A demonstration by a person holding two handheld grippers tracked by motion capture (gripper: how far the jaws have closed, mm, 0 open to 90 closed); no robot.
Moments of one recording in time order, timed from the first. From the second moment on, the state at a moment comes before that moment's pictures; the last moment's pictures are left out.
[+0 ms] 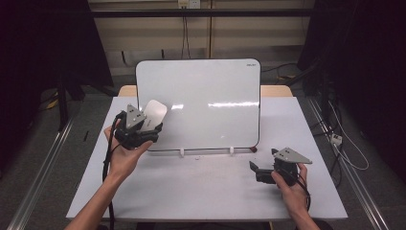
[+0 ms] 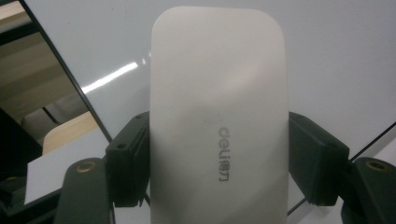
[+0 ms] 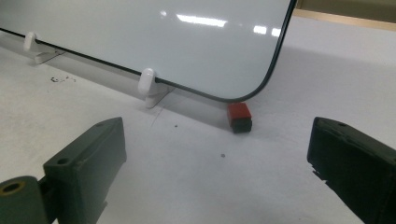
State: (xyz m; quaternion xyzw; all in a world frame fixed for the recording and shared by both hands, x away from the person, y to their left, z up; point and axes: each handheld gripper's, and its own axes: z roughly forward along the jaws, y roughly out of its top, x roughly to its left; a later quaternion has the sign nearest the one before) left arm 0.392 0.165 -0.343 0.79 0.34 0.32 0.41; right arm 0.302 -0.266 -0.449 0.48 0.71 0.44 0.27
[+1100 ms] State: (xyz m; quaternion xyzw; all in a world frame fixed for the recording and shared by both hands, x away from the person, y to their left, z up) left arm 0.398 0.154 -0.383 0.81 0.34 0.33 0.36; right arm 0.298 -0.268 -0.448 0.47 0.72 0.44 0.27
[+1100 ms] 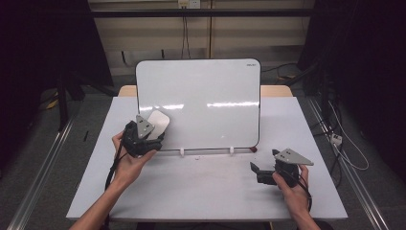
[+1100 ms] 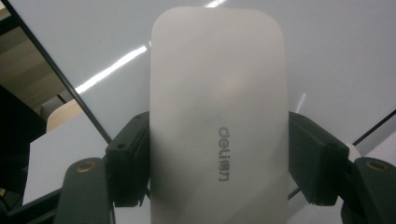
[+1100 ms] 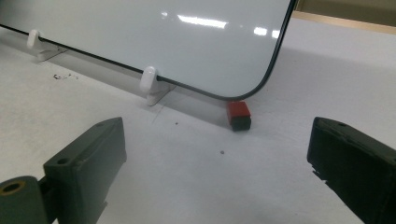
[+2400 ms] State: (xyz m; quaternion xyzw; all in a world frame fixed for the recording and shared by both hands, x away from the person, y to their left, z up) left arm 0.410 0.136 -0.394 0.82 0.33 0.34 0.33; right arm 0.302 -0.269 -0.452 0.47 0.72 0.44 0.26
